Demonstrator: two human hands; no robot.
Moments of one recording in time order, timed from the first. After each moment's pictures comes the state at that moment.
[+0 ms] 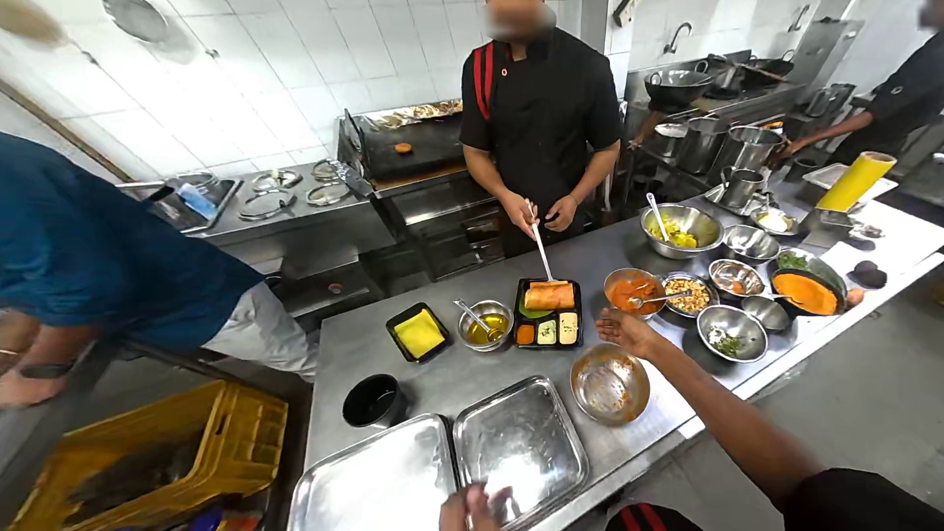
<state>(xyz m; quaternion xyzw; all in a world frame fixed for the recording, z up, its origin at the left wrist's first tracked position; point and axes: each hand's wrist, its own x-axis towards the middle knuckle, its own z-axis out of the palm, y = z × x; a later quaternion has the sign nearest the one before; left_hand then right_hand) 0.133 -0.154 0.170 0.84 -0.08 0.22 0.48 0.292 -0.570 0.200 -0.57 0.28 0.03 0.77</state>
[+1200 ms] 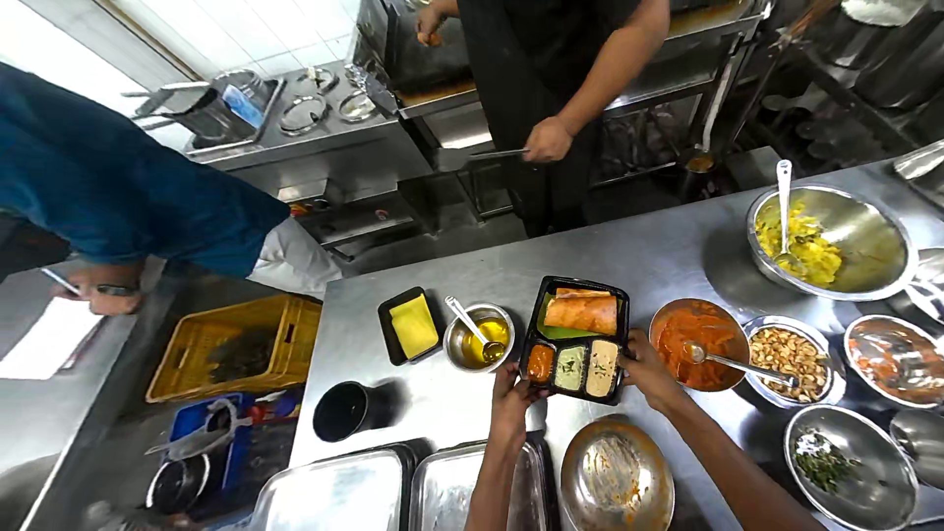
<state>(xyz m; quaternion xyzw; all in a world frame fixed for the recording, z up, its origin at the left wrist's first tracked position) 0.404 -0.356 0.112 0.59 0.22 -0.13 0.77 0.394 -0.628 0.123 -0.67 0.22 0.13 0.69</state>
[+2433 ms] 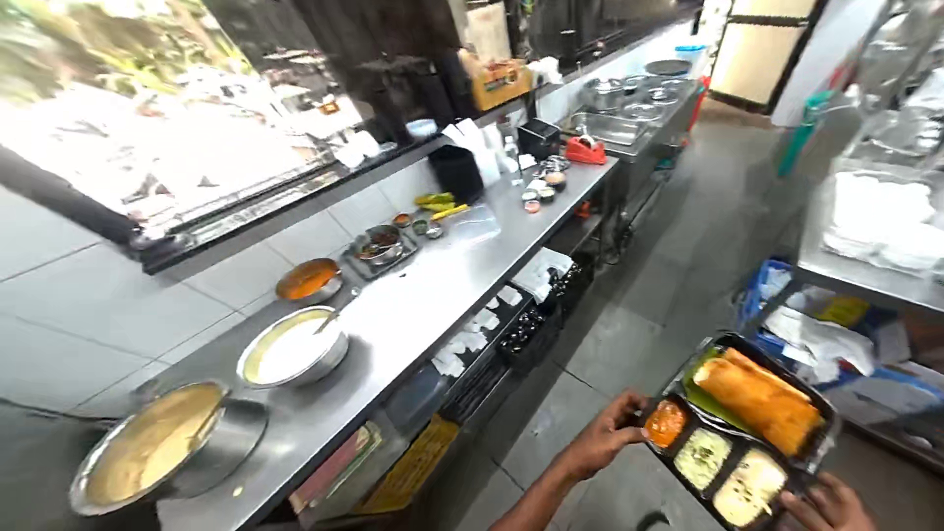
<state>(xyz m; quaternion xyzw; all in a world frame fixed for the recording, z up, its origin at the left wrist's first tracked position) -0.579 -0.047 0.172 0.47 0.35 0.56 0.58 -0.236 -0.007 0.208 -0.52 -0.46 0.61 0.38</state>
